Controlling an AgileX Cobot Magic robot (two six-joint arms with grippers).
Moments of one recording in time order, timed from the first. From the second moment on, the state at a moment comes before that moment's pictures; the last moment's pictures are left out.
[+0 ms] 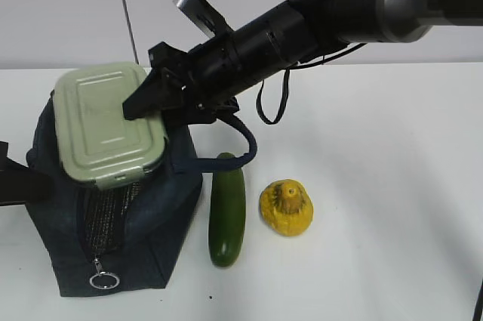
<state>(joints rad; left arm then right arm) 0.02 1.11 -0.56 -0.95 0.78 0.70 0.44 2.11 -1.65 1.20 1.00 -0.66</state>
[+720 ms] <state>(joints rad) 0.01 1.11 -0.56 -1.00 0.78 0.70 0.46 2.11 -1.66 0.82 0.94 -0.39</state>
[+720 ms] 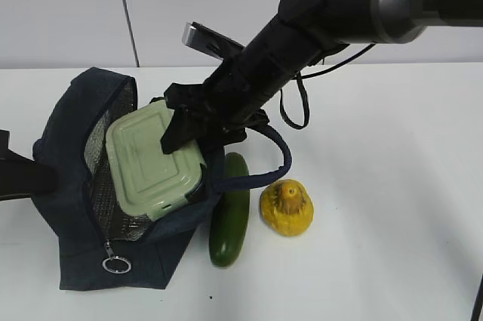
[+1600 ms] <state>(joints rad) 0.01 1.11 -0.56 -1.07 0.80 0.73 0.56 2.22 -1.75 0.79 0.84 -0.36</state>
